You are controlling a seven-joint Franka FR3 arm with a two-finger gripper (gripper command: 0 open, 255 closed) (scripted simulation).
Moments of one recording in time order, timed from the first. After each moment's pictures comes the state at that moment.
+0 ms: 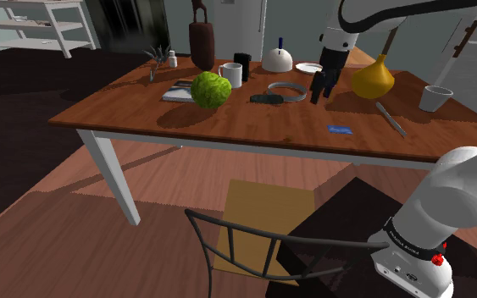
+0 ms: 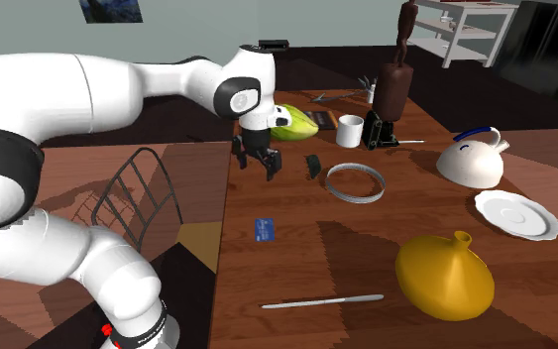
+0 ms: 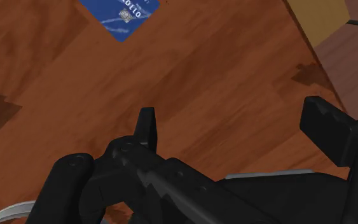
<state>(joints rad) 0.03 -0.48 -0.13 -2.29 0.01 1.82 -0.22</state>
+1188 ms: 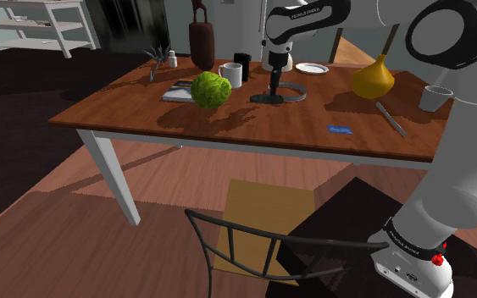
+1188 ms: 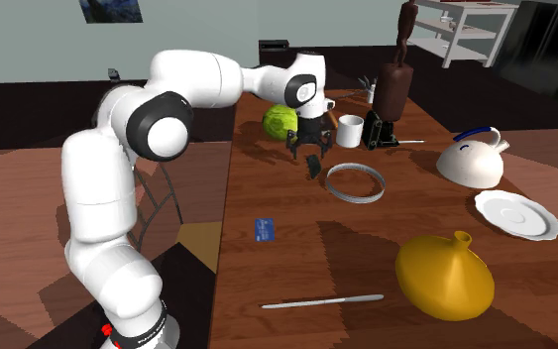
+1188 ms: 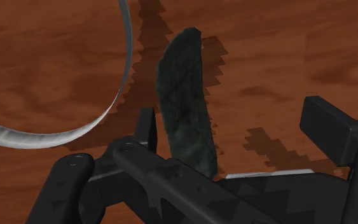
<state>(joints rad) 0.07 0.25 -0.17 -1.63 0.00 1.90 -0.72</state>
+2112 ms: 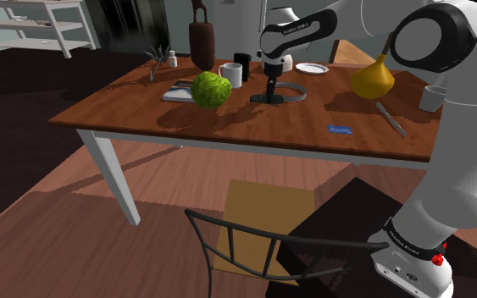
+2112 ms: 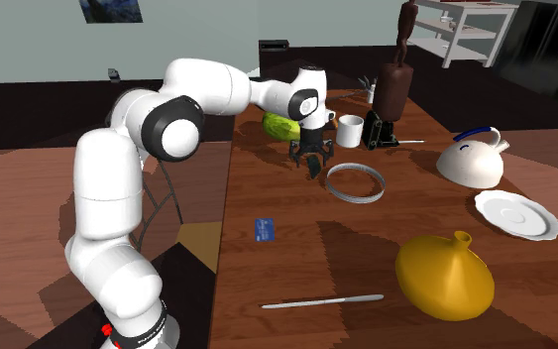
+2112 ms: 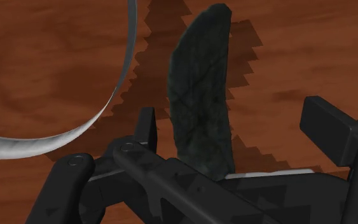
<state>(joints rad) 0.07 0.32 -0.16 -1.64 0.00 1.99 -0.76</state>
